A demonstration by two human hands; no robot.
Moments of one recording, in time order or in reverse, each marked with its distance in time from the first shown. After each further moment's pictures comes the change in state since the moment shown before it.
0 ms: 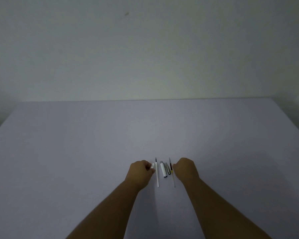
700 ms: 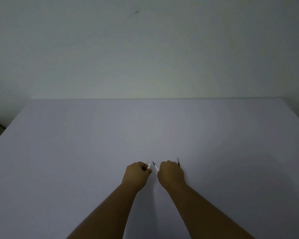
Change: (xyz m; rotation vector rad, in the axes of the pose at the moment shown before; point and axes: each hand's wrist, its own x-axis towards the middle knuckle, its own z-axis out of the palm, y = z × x) left_hand -0.004 -0.030 -0.010 -0.013 0.080 -0.095; right_hand -0.036 -0.049 0.040 -0.362 0.011 -0.353
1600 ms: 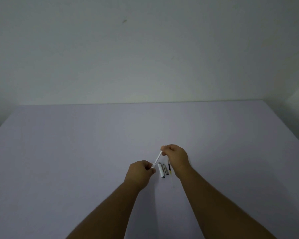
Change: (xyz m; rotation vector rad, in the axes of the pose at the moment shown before) left_hand -0.002 0.034 0.015 -0.103 -0.063 0.065; right_hand 0.008 0.038 -0.062 1.152 0.135 0.217
